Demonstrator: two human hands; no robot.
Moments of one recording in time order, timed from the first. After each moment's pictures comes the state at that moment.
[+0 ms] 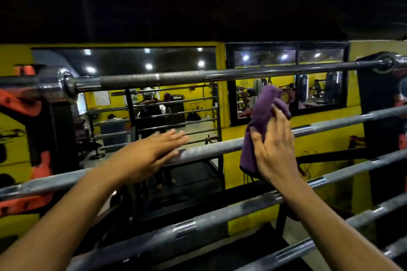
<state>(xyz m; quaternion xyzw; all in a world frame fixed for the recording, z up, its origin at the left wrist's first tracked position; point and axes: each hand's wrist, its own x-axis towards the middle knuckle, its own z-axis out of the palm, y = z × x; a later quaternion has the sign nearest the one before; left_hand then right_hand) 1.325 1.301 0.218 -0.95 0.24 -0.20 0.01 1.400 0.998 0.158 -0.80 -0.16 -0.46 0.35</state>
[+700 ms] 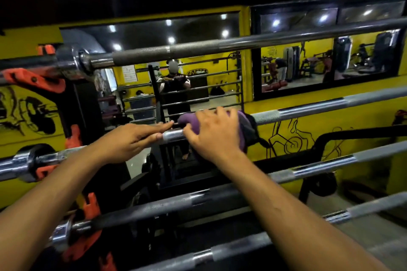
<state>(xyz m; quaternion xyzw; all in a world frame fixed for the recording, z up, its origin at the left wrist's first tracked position) 1.292 1.355 0.213 -0.98 0.14 -0.13 -0.06 1.385 1.131 0.166 -0.87 -0.24 -0.39 0.17</state>
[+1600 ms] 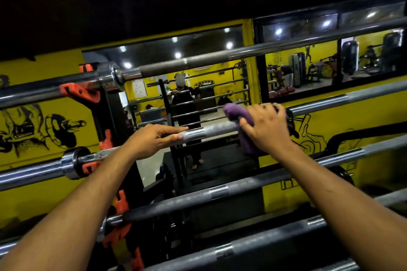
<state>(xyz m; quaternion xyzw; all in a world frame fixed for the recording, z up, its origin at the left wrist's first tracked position) 1.288 1.357 0.212 -0.98 0.05 -0.16 -0.10 1.425 1.055 0.145 -0.84 -0.22 -0.47 0.15</state>
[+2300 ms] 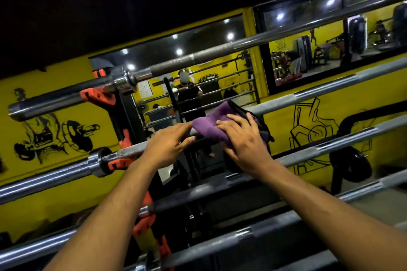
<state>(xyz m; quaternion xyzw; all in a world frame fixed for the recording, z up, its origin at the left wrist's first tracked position) 1.273 1.349 0.188 -0.98 0.04 -0.21 0.06 1.356 1.123 0.103 -0.75 -0.38 -0.46 0.28</state>
